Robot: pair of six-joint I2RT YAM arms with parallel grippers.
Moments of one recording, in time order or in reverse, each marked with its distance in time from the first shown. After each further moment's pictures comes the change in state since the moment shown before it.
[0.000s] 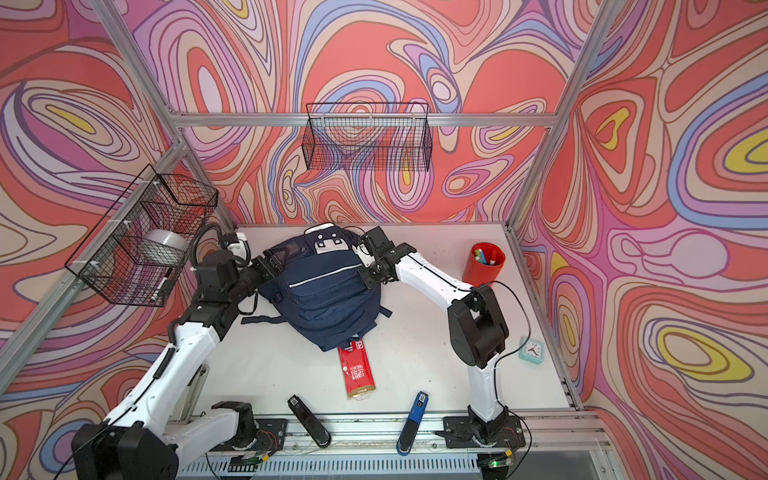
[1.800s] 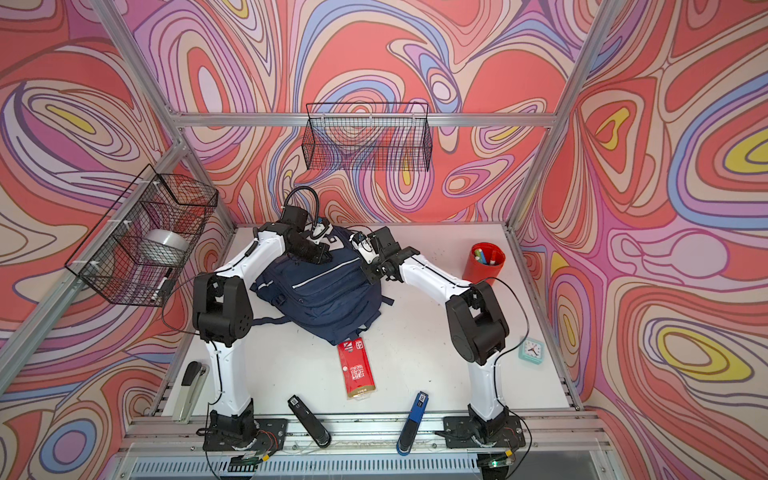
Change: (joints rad) left arm -0.140 0.953 0.869 -0.671 0.122 0.641; right arm -0.022 0.018 -0.035 0.176 -0.020 -0.073
